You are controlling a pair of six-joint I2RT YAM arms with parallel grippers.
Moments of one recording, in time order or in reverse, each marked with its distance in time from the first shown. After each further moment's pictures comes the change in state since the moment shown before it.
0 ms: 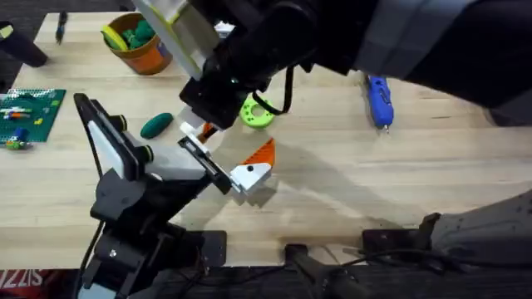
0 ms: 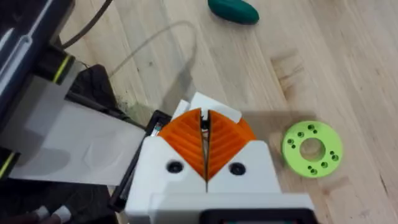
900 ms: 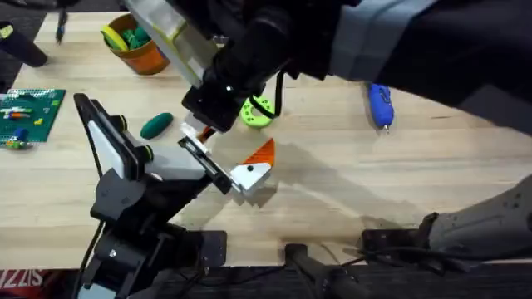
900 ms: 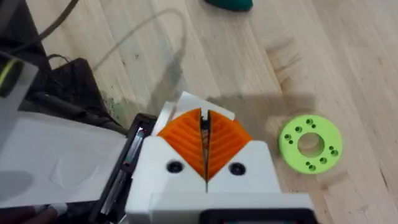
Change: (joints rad) left arm 0.000 0.000 0.000 0.000 0.000 -0.001; right arm 0.000 0.049 0.000 -0.008 0.042 -0.004
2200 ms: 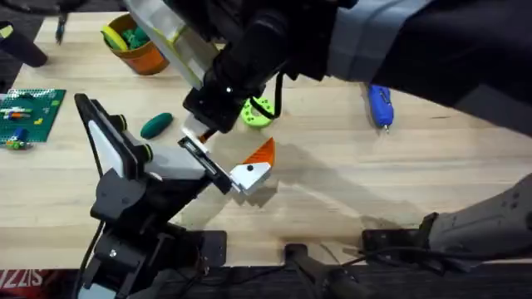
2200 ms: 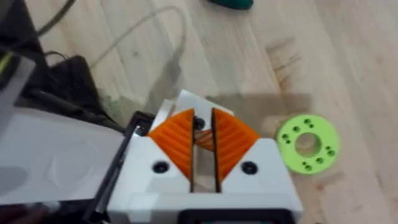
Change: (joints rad) left arm 0.000 0.000 0.000 -0.001 -0.003 -0.011; right arm 0.001 0.006 0.000 -0.010 0.000 0.004
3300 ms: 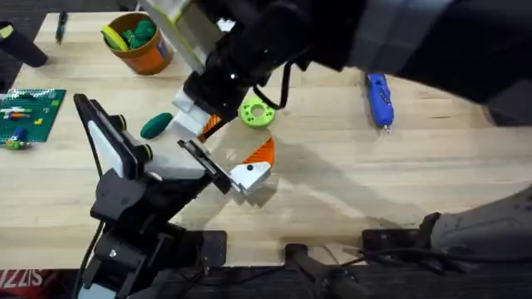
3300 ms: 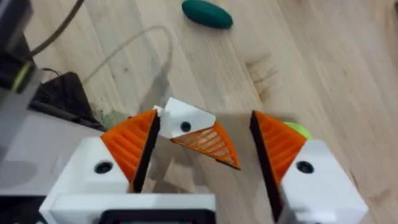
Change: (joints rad) left arm 0.000 0.000 0.000 0.000 -0.004 0.002; right arm -0.018 -0.041 0.000 0.042 0.033 -0.004
